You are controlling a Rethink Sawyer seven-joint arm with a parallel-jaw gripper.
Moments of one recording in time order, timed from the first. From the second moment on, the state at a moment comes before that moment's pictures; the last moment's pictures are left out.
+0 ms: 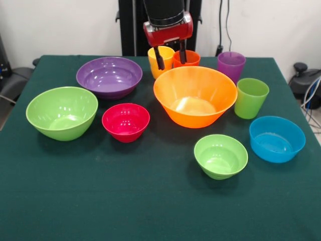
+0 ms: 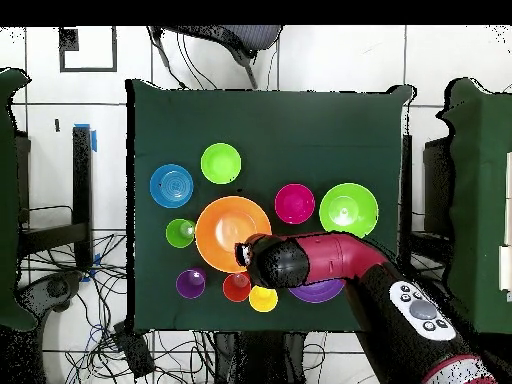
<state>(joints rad) -0.73 -0.73 0.54 2.04 -0.47 0.49 1.66</state>
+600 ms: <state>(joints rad) -0.68 -0.72 0.52 2.04 -0.46 0.49 1.66</state>
